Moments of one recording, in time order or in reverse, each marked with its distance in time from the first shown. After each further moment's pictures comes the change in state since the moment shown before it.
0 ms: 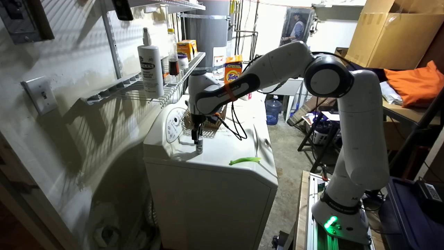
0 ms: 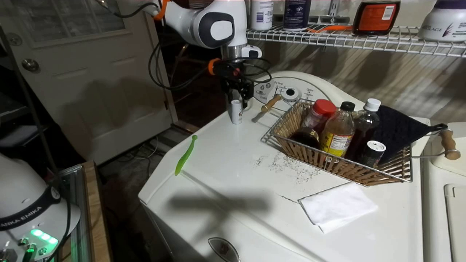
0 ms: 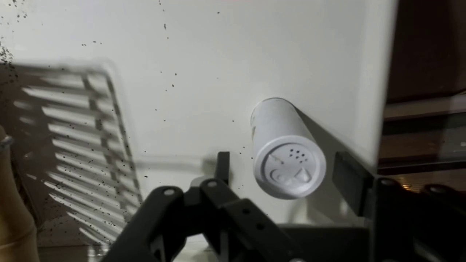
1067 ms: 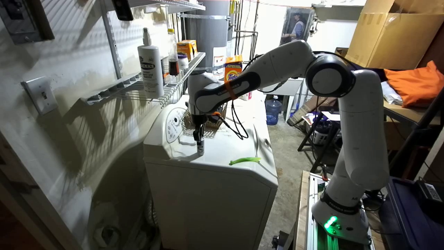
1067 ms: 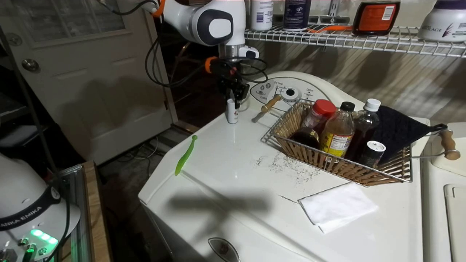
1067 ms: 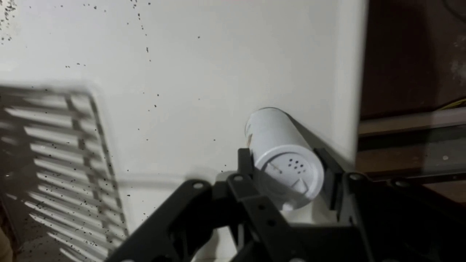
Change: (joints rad) arm 0.001 -0.013 0.009 0.003 0.020 -0.079 -0.008
